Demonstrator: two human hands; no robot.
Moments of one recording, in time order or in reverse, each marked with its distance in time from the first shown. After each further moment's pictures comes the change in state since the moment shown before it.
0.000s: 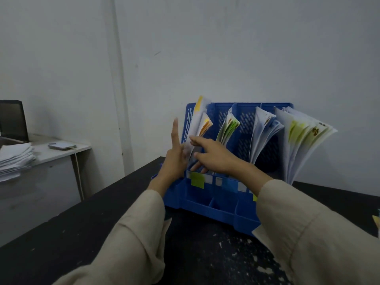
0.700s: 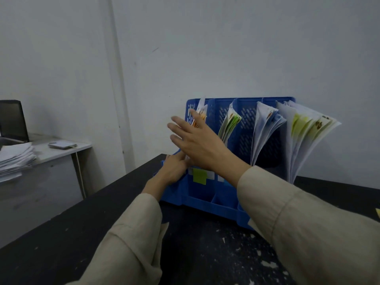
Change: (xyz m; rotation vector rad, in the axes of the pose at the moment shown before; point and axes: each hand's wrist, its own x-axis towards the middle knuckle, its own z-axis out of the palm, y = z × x) left_hand -0.011 0.006 -0.007 0.100 -0.281 -0.295; right_hand 0.013 -0.027 0.011 -1.566 0.156 -0.499
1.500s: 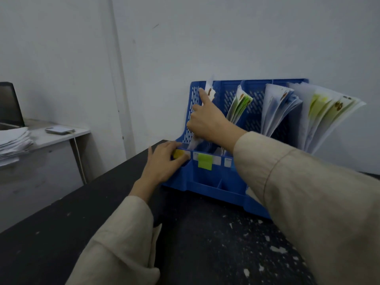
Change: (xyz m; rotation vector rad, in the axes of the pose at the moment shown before) left_hand -0.019 -0.055 -0.009 0.248 0.218 0.111; right_hand 0.029 0.007 0.009 -0.120 -0.325 0.024
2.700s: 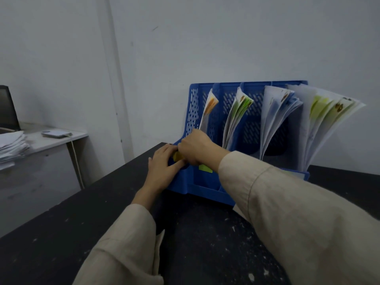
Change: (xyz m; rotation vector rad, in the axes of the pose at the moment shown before) left_hand 0.006 -0.029 0.026 -0.290 0.064 0.017; right_hand 0.012 -0.048 0.004 0.125 -0.190 -0.154
